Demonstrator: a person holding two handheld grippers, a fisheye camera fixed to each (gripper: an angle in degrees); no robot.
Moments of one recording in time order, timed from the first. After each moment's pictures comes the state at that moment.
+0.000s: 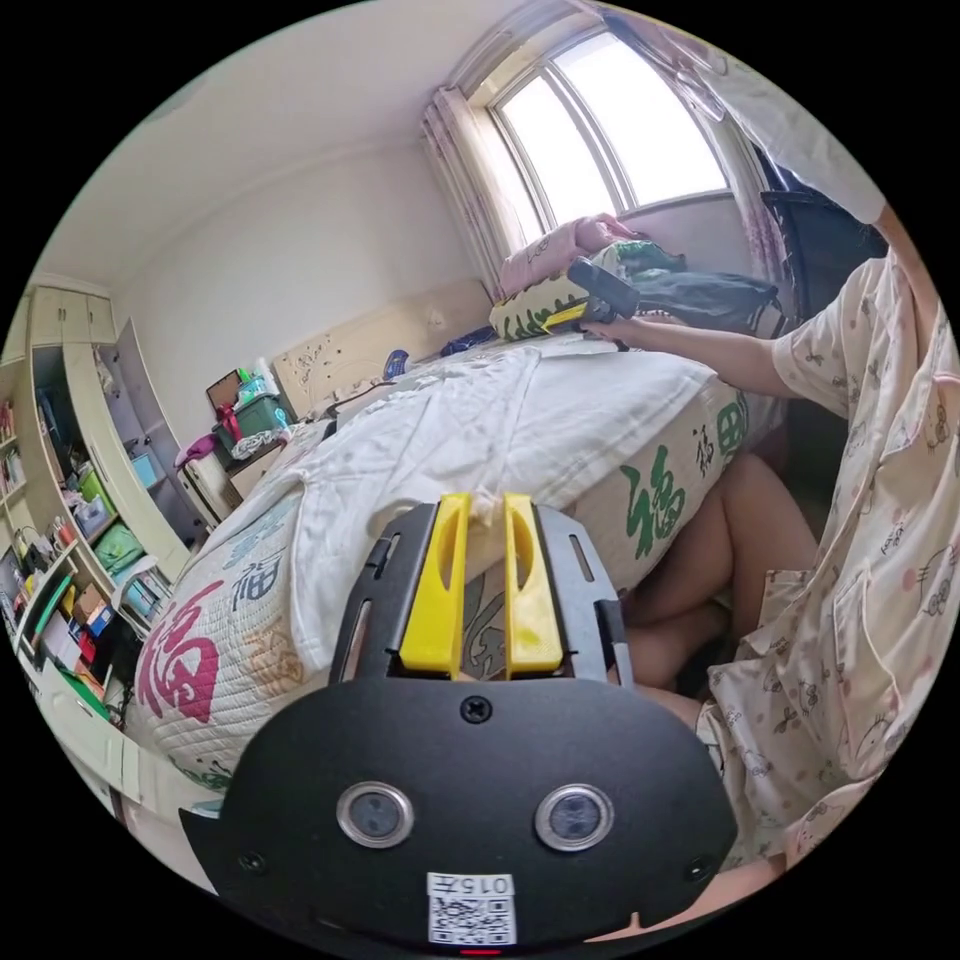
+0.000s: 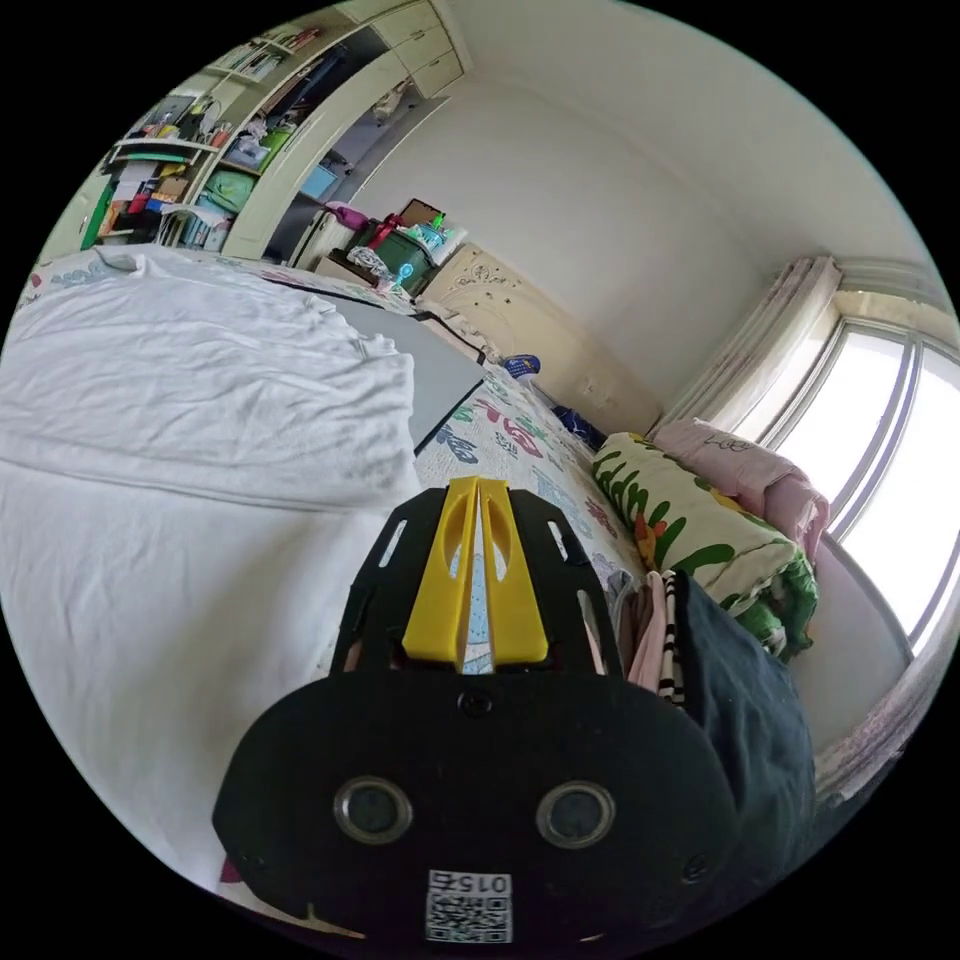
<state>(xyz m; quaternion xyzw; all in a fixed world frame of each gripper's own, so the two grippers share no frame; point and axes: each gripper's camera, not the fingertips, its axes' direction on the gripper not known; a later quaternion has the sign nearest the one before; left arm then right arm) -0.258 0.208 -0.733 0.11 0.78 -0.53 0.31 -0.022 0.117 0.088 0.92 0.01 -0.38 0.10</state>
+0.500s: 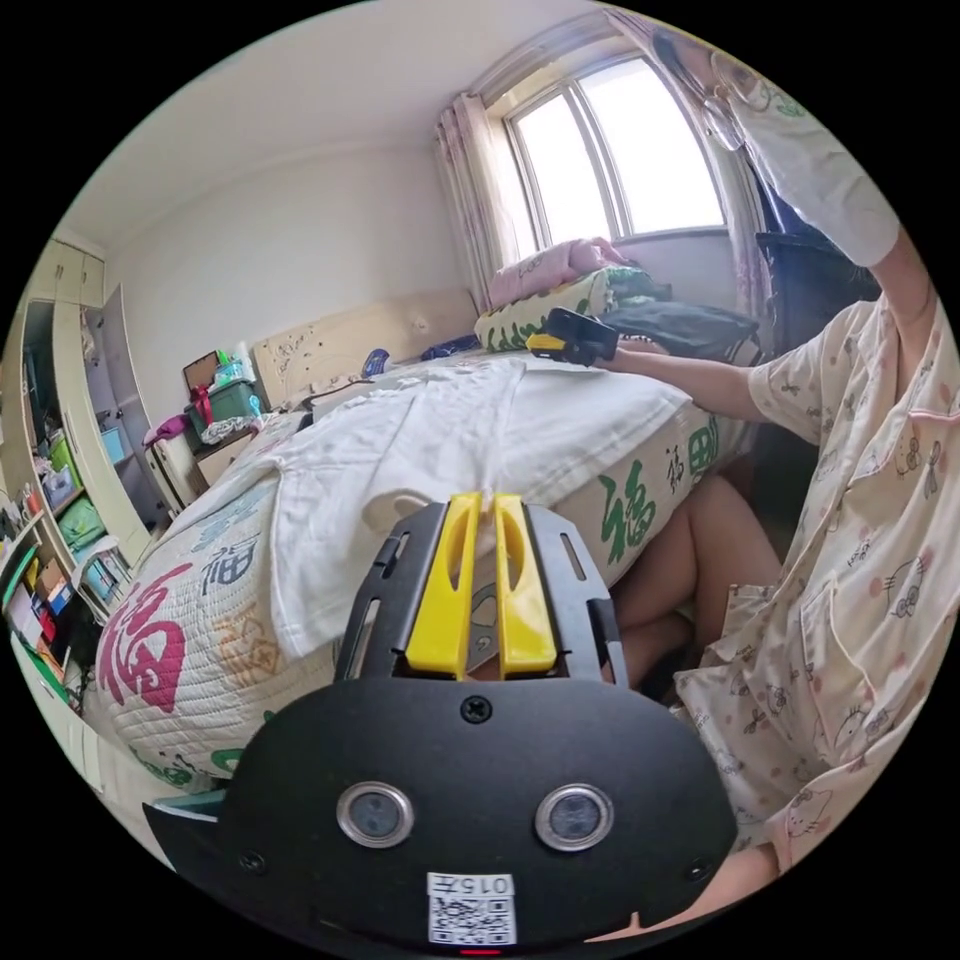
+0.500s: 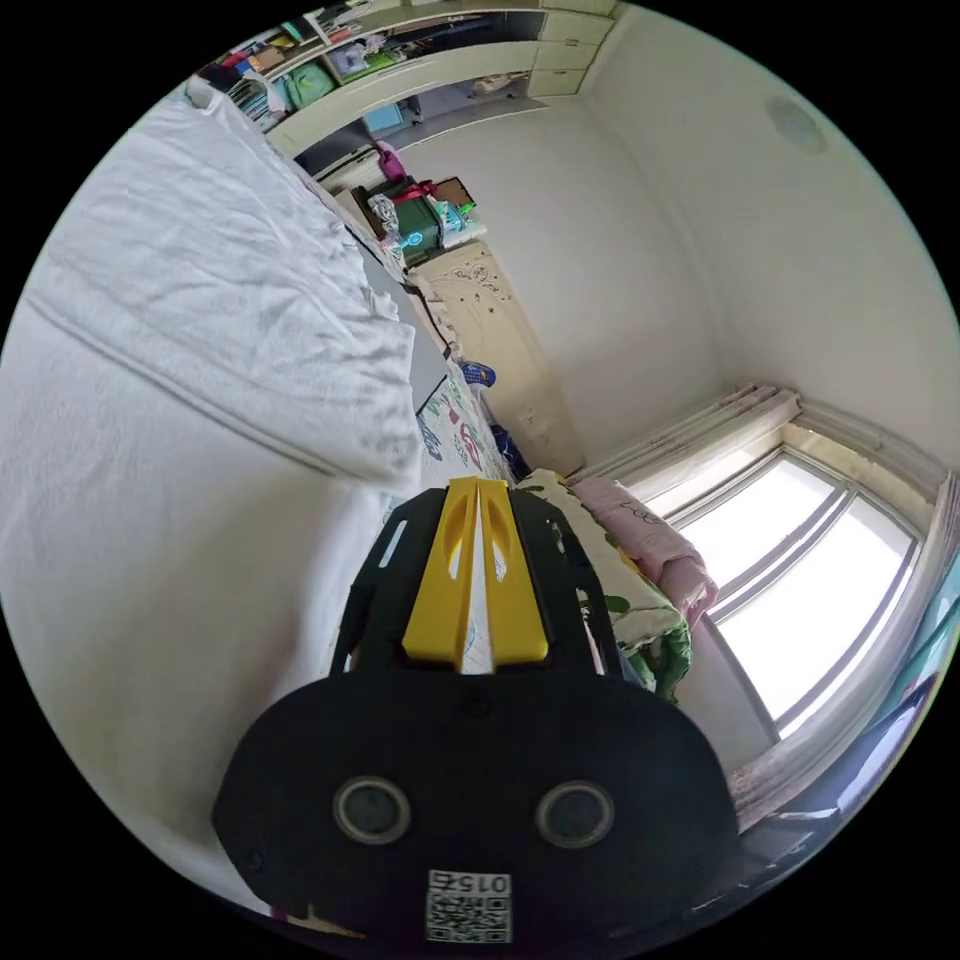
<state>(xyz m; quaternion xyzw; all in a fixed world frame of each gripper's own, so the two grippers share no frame) -0.347 0.256 -0.569 0.12 0.79 -0.55 0.24 -0.103 0.077 0.117 0.95 0.16 -0.25 0.03</state>
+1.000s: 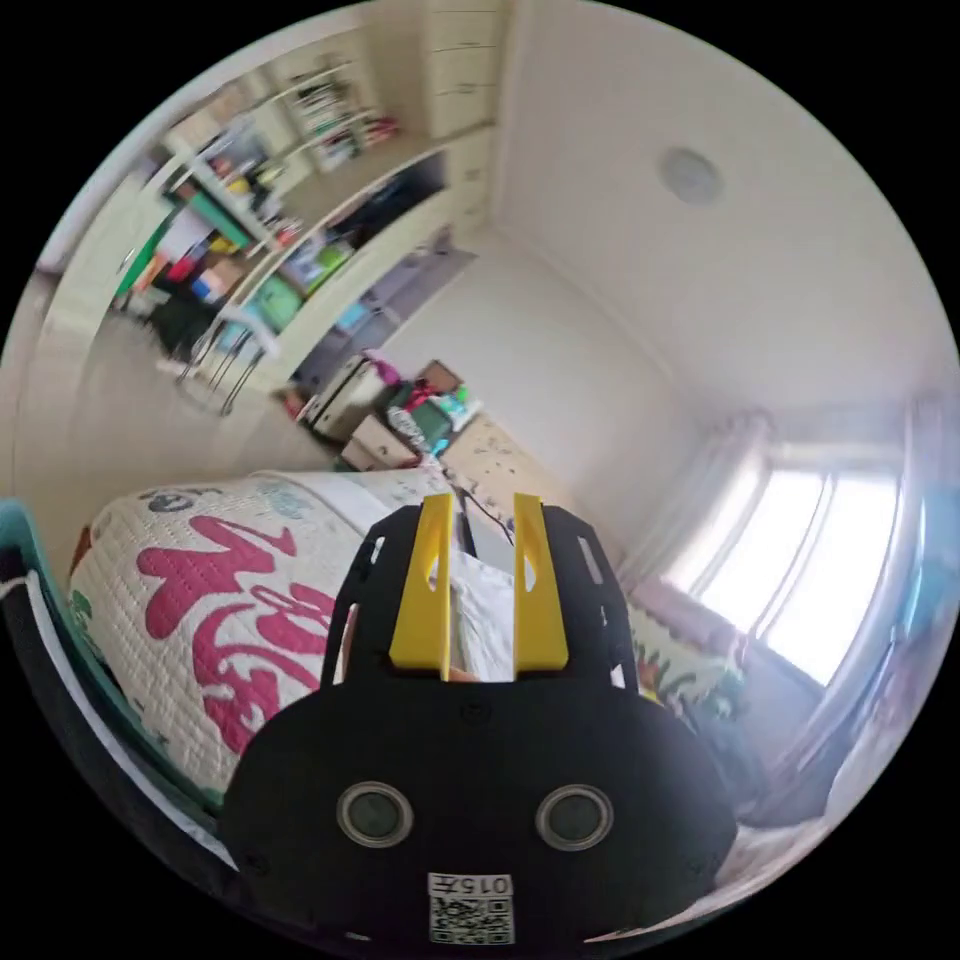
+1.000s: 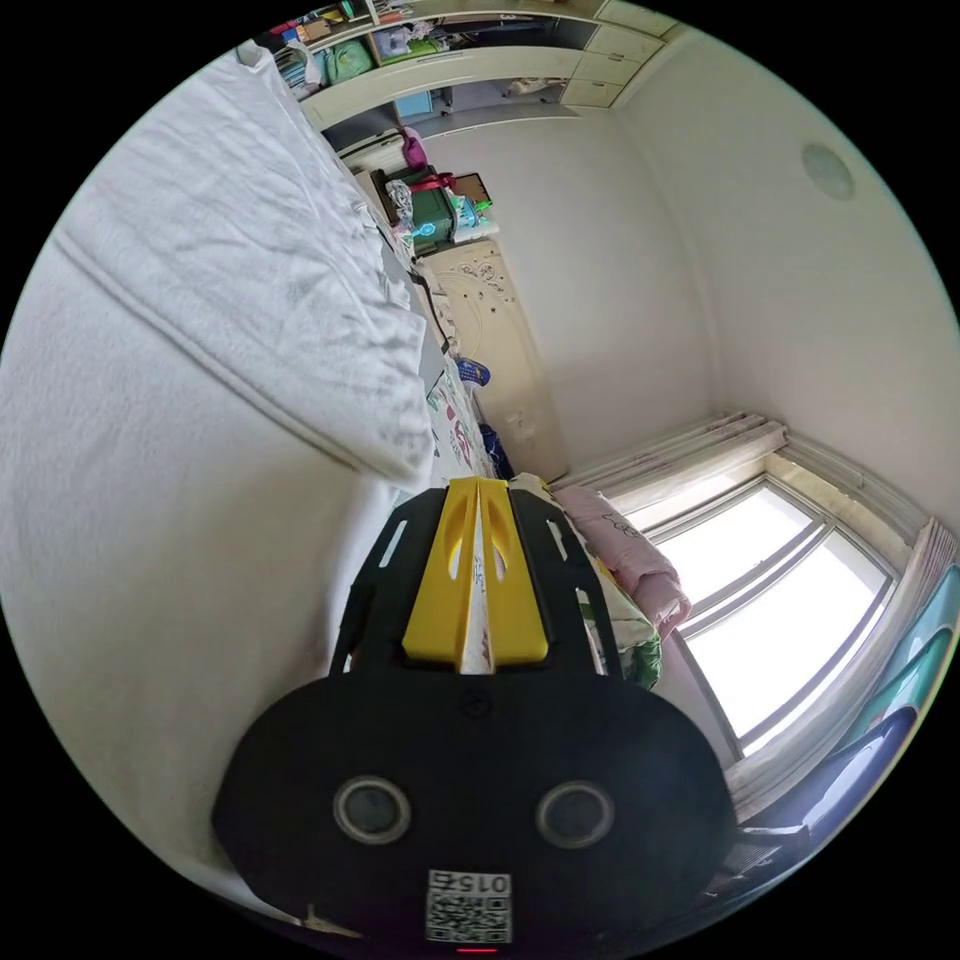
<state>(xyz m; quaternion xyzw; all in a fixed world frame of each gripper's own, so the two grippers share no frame) -0.099 0.373 -0.178 -0.30 0.57 -0.77 -0.03 -0.143 0.048 0.112 0.95 0.20 -0.23 0.02</state>
